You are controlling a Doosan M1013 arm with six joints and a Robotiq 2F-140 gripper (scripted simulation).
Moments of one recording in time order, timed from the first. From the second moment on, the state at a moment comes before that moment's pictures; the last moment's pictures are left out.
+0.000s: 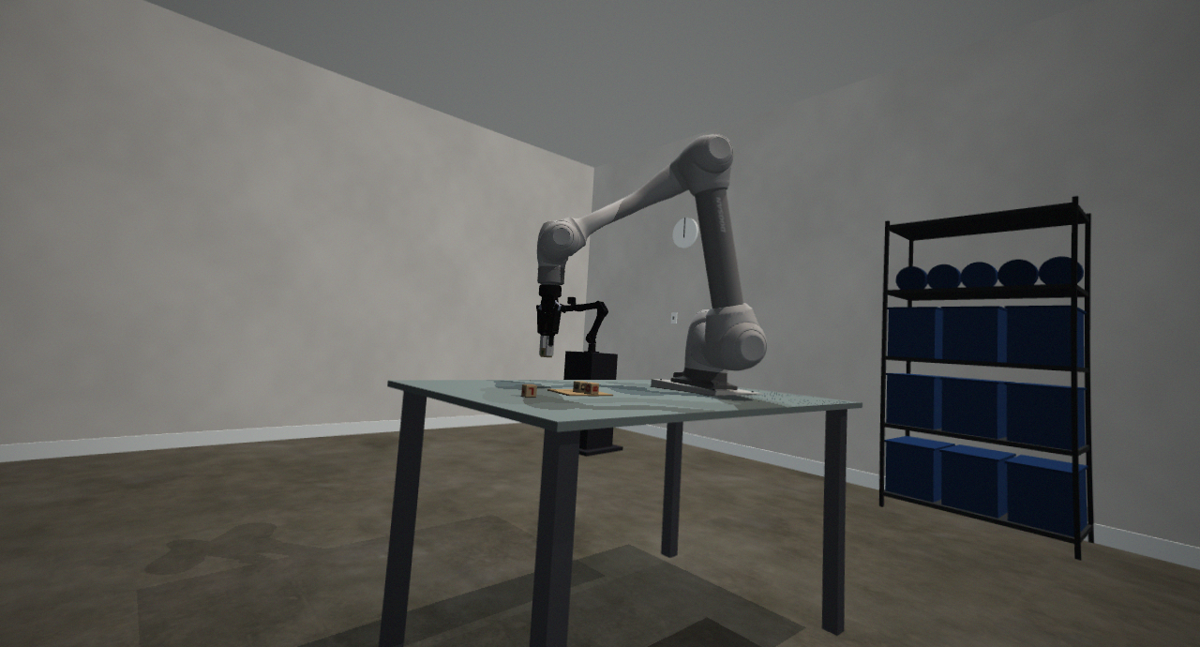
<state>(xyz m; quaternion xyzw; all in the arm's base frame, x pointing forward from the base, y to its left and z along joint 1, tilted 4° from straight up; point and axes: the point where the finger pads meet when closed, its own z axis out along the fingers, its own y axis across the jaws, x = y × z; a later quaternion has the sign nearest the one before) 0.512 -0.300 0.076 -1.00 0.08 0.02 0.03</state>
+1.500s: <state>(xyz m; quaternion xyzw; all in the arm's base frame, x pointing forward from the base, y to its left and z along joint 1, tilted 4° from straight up) 0.543 -0.243 0.080 -0.98 -0.19 0.02 0.03</state>
